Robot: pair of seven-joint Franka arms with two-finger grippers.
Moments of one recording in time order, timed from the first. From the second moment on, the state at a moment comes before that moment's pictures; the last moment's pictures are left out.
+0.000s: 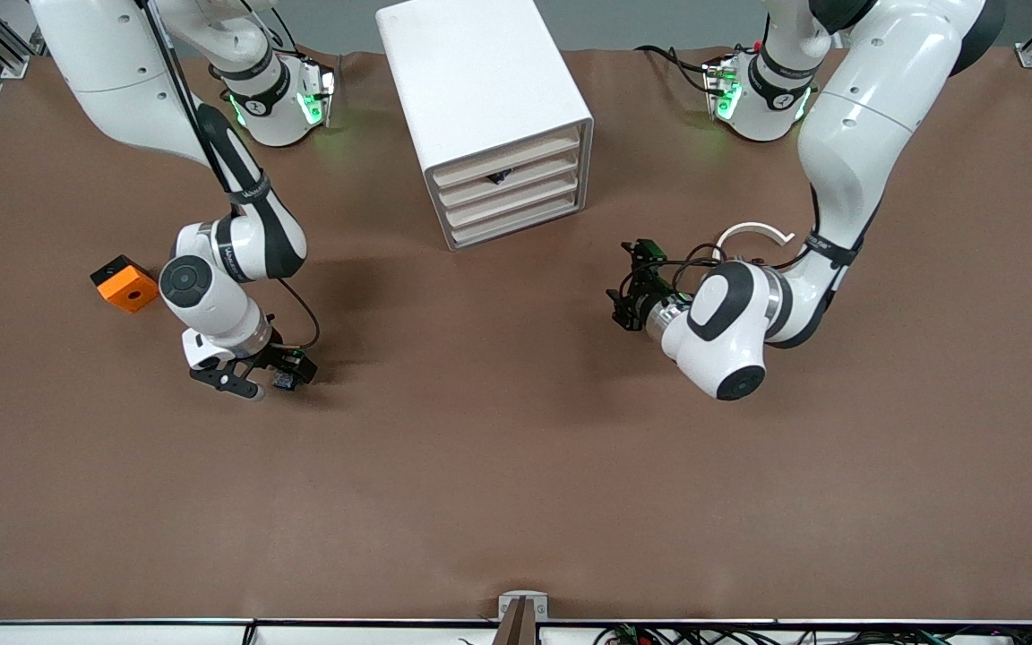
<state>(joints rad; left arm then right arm) -0.12 0.76 -0.36 -1.60 -0.49 1.62 -1.85 0.20 0.48 -0.04 -2.16 0.00 2.74 0.49</state>
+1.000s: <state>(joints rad) -0.29 0.87 -0.38 -1.60 -0.65 1.53 -2.04 0.20 0.47 -0.04 -2.09 0.00 2.57 0.49</state>
